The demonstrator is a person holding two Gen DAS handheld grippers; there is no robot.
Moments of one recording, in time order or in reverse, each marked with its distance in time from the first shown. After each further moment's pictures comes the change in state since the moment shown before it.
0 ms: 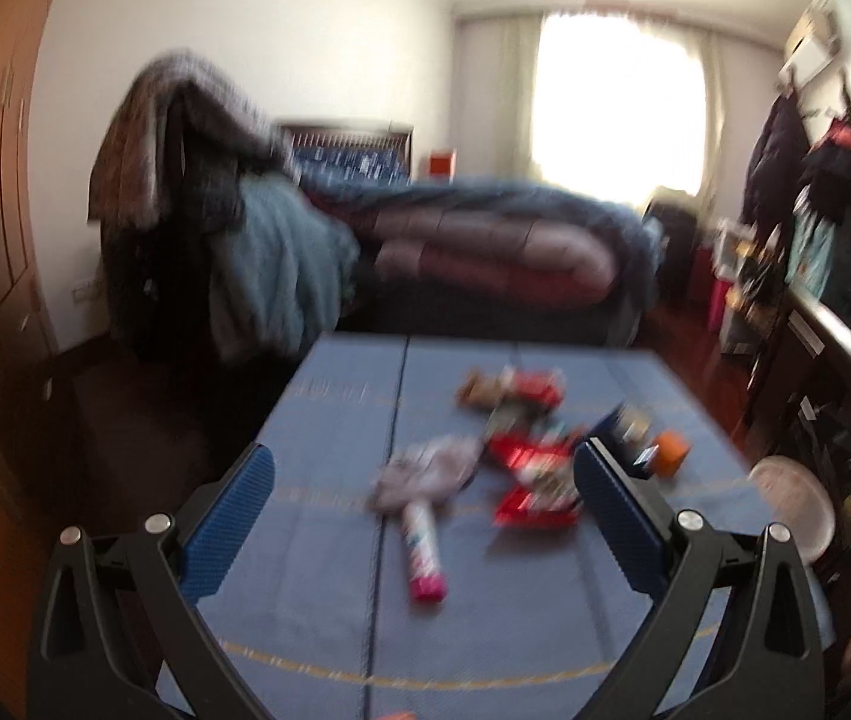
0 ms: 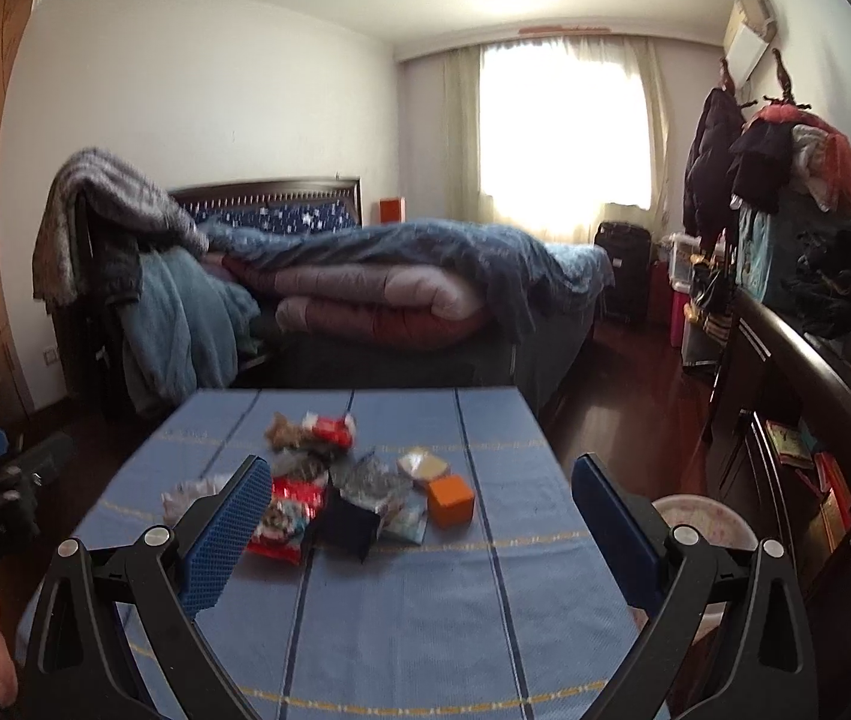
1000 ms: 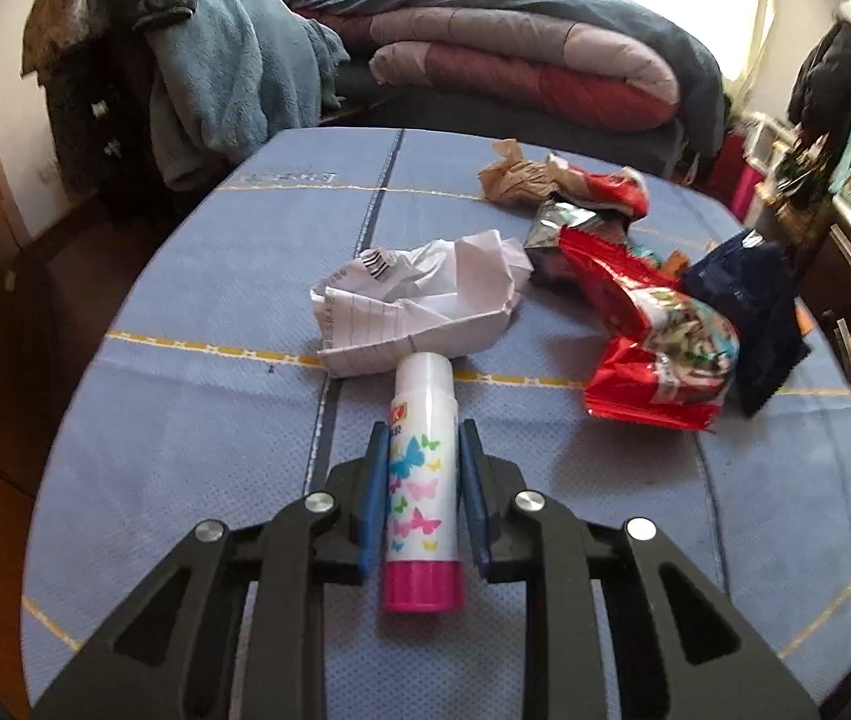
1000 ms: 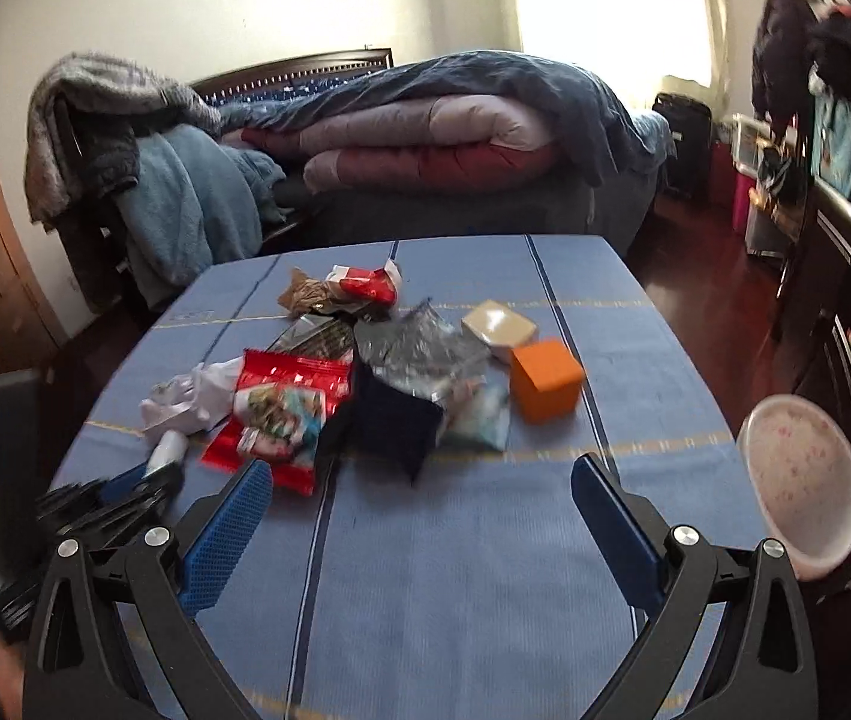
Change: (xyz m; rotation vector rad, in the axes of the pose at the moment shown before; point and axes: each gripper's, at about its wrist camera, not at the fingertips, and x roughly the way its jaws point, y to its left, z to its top) left arm 0.159 0.004 -0.058 -0.045 0.361 -0.036; right arm 0.128 0.030 -0.027 0.010 0.291 0.128
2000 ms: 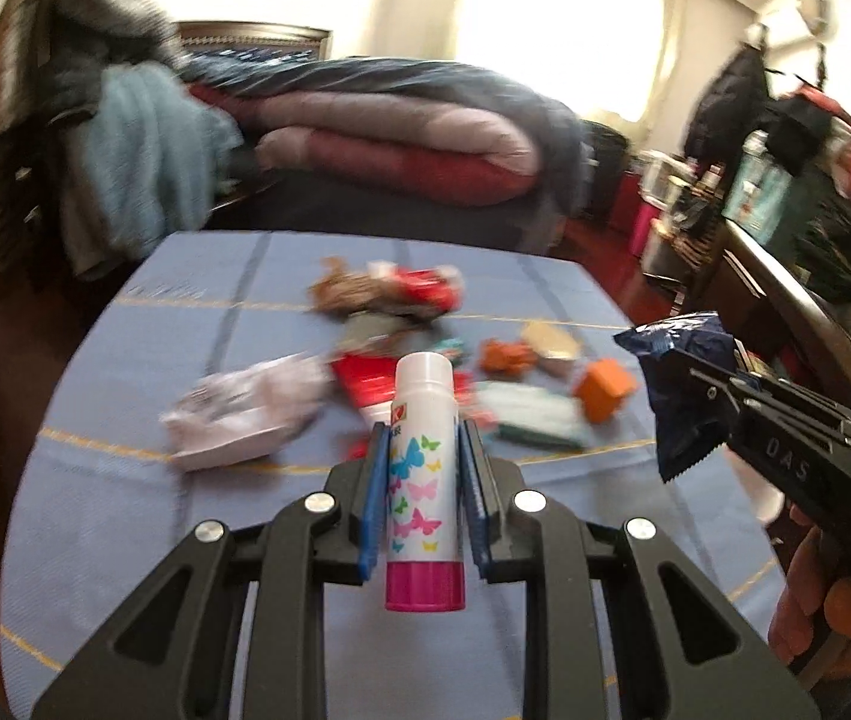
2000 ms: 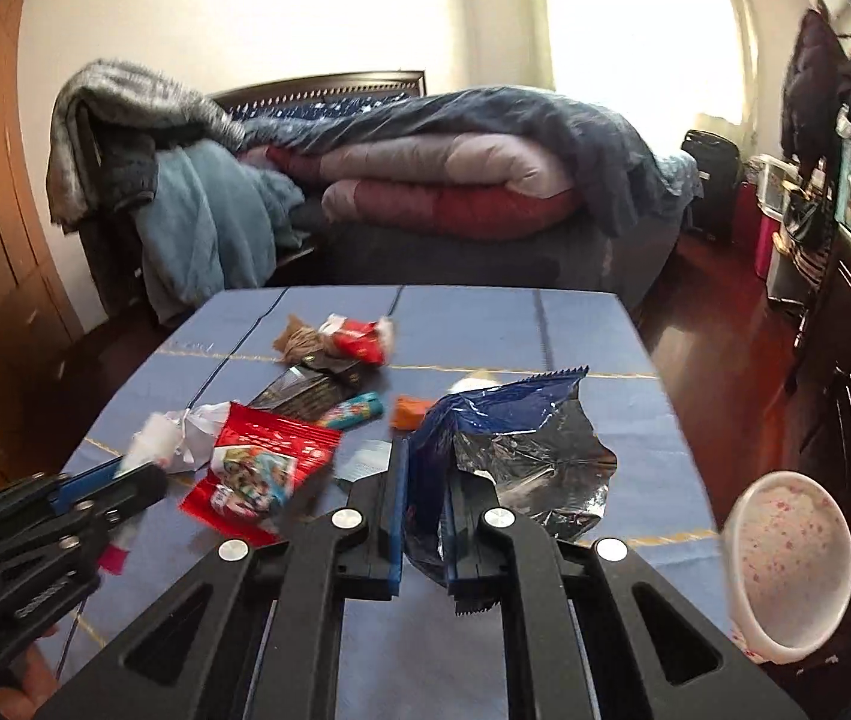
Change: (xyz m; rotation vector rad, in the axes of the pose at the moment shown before) left arm -0.063 -0.079 0.022 0.101 -0.158 -0.228; right arm -0.024 -0.051 0.022 -0.035 -0.063 0.044
